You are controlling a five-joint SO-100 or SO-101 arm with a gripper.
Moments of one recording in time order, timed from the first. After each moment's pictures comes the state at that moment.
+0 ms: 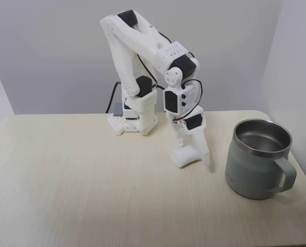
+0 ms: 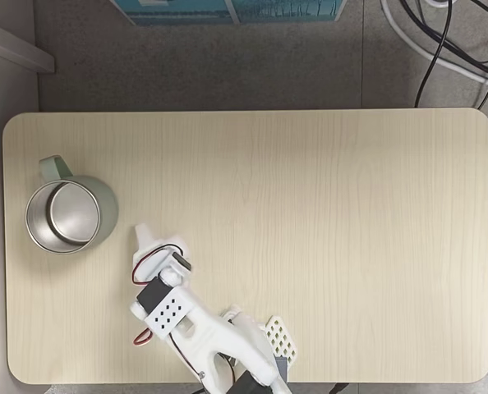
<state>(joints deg) -51.3 61.6 34.3 58.4 20.7</state>
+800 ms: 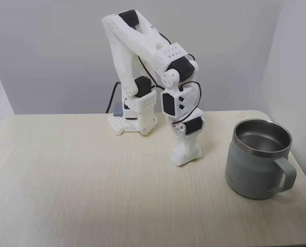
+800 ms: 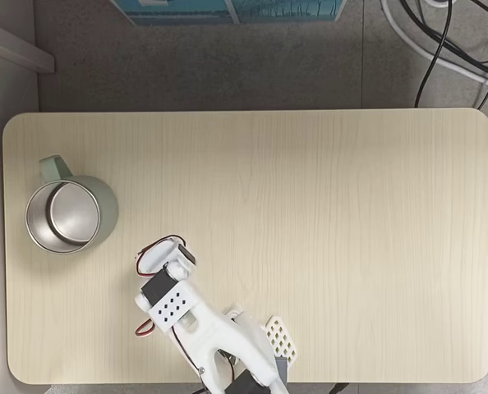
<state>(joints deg) -47.4 63.8 35.7 55.7 17.6</state>
